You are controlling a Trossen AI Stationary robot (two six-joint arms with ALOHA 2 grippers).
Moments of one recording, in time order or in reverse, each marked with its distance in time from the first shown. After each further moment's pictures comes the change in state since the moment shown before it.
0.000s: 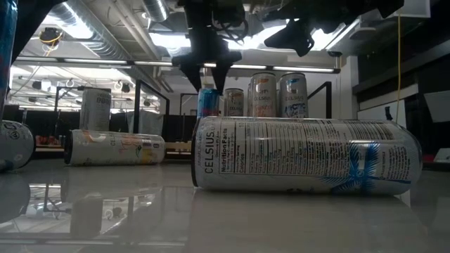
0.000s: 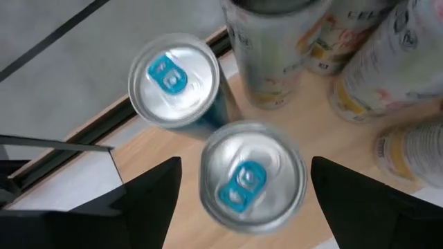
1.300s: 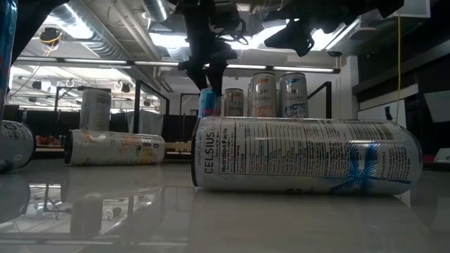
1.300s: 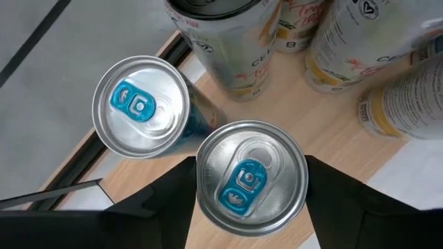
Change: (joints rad) left arm 0.058 0.002 0.002 0.002 0.183 0.275; right arm 0.000 0.000 0.000 -0.001 0.000 0.000
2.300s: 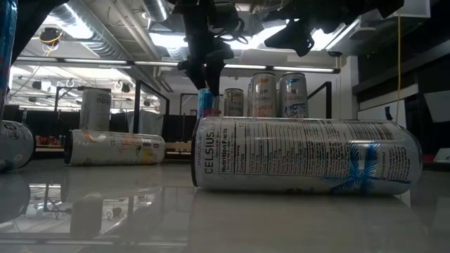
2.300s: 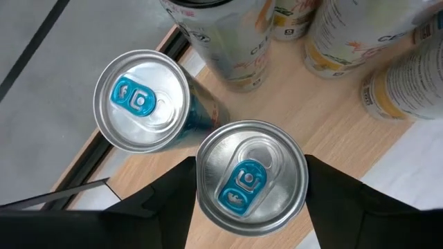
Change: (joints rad) left arm 0.009 -0.001 0.000 -0.037 -0.003 0.073; right arm 0.000 0.000 0.000 0.000 0.000 0.000
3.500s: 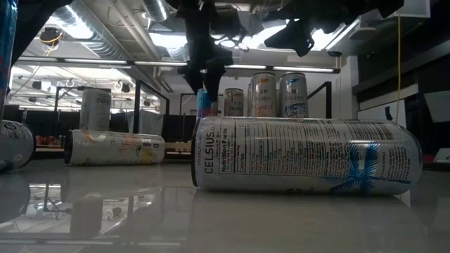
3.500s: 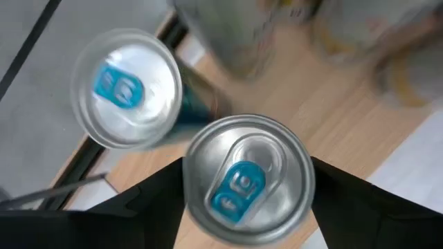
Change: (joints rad) left arm 0.001 0.009 -0.008 0.024 0.000 0.004; right arm 0.000 0.000 0.000 0.000 0.000 0.000
